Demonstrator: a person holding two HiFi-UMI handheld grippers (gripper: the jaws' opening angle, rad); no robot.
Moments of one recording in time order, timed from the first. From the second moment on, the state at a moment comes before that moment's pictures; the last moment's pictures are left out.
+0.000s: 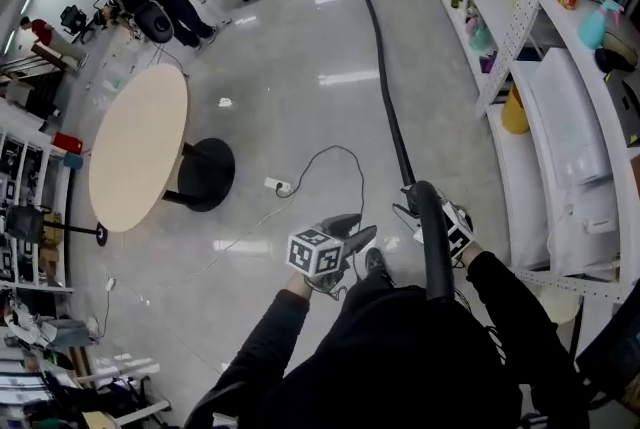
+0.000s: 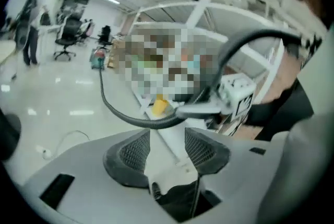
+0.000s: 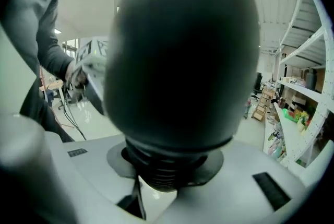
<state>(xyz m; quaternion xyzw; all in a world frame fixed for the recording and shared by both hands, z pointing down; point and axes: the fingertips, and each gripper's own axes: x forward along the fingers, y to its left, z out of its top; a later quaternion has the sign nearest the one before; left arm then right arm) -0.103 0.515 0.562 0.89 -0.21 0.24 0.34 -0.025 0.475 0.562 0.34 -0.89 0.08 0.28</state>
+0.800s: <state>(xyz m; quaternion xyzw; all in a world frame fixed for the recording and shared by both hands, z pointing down) 0.017 0.692 0.359 0.71 0.04 -0.18 0.68 0.044 0.551 0.612 0.35 -0.86 -0.06 0.36</state>
